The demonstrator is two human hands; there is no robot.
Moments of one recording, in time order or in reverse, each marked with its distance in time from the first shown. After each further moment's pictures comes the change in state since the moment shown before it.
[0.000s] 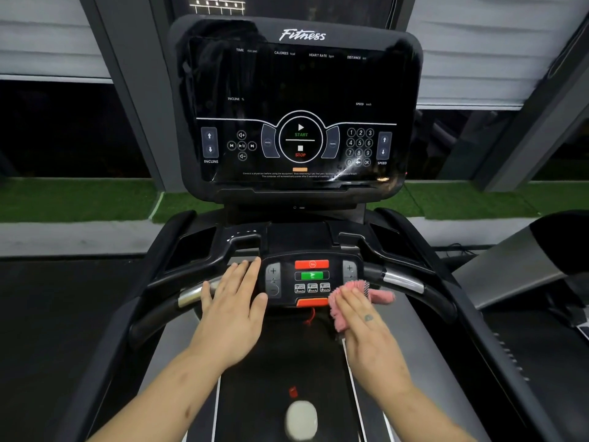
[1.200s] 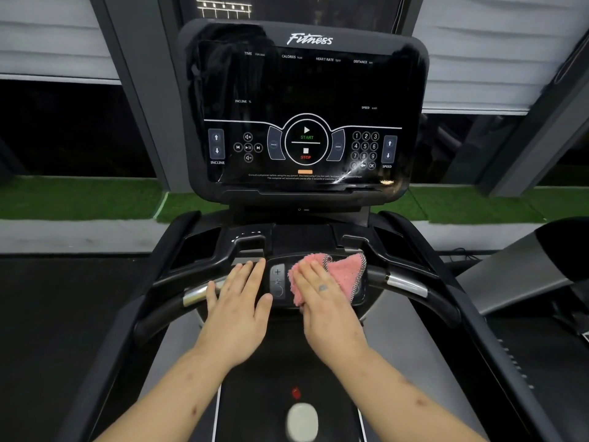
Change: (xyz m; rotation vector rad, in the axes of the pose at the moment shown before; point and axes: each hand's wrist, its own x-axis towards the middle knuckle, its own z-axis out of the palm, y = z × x) left_hand 0.000 0.001 0.003 -0.020 0.008 0.004; right_hand 0.064 -0.051 0.029 -0.112 -0.087 -0.175
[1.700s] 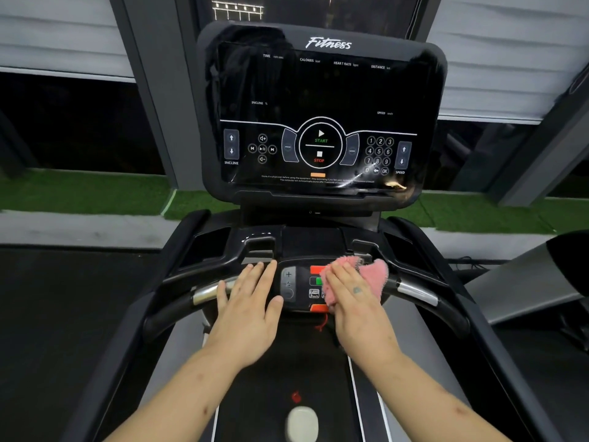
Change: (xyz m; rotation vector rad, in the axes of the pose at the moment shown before) left_hand 0.001 0.000 -0.002 0.001 -0.013 -0.013; right_hand -0.006 0.030 -0.016 0.030 0.077 0.024
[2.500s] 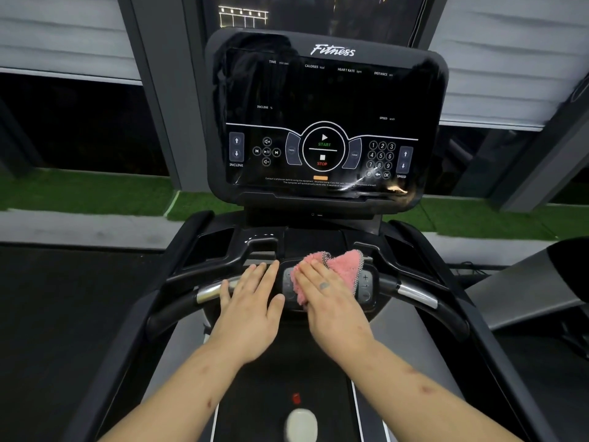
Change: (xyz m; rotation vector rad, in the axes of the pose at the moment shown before) left_hand -0.002 0.001 -0.005 -0.002 -0.004 0.002; right_hand 0.022 -0.039 0.005 -0.133 -0.037 -0.196
